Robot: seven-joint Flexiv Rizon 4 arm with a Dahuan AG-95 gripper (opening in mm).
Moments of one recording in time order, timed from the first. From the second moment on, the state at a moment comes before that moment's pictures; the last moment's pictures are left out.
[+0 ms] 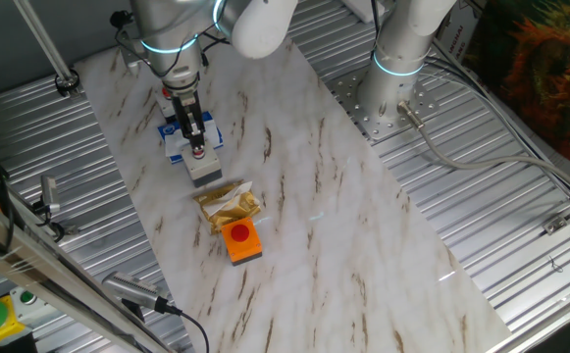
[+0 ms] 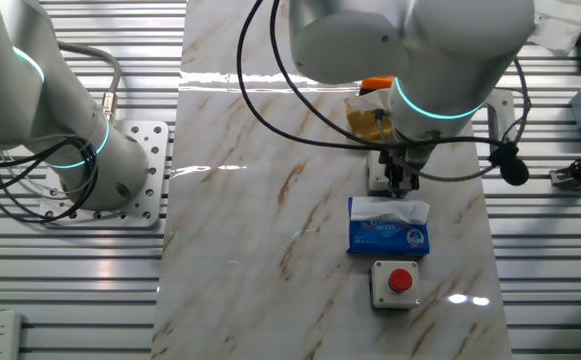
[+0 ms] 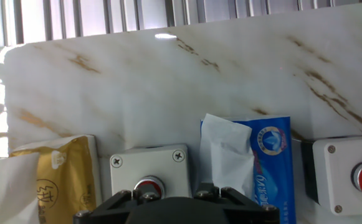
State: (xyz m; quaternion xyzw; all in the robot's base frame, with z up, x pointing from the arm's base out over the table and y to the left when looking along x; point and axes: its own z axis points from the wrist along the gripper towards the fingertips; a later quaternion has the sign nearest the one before) arm 0.540 -0.041 0.093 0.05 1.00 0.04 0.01
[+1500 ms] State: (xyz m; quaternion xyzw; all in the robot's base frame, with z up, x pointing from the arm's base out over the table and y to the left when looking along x) arm 0.523 -0.030 0.140 0.03 1.00 0.00 0.00
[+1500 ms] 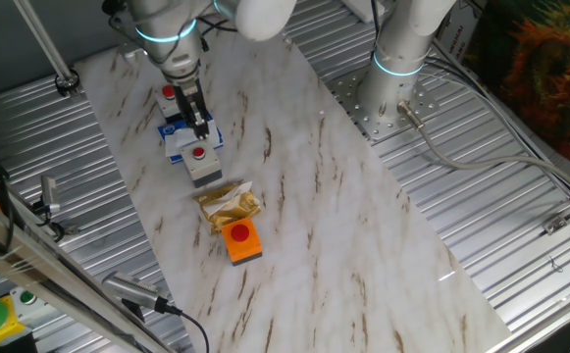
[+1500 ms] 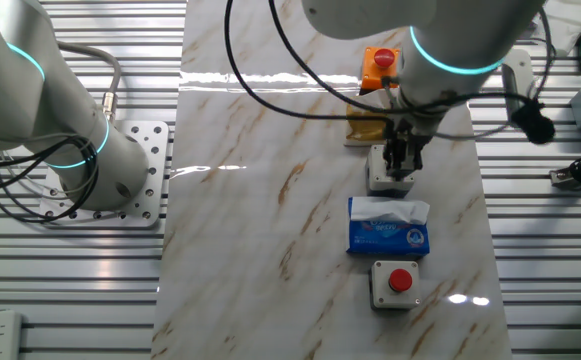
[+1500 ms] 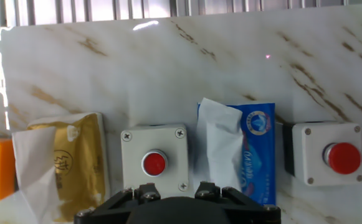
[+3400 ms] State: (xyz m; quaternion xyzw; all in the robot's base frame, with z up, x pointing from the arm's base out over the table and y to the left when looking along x) arm 0.525 -0.011 0.140 0.00 1.00 0.01 0.00
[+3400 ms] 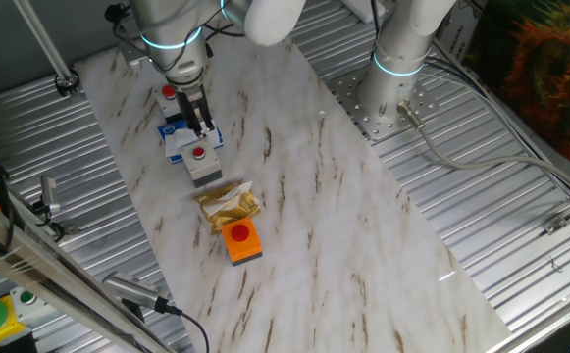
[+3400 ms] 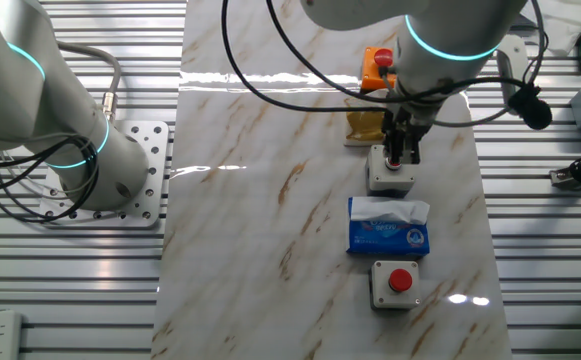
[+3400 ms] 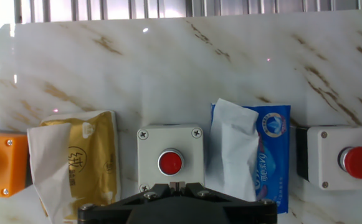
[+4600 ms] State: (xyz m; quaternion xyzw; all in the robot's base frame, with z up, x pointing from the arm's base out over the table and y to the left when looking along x) arm 0.516 0.153 0.122 0.04 1.00 0.00 0.01
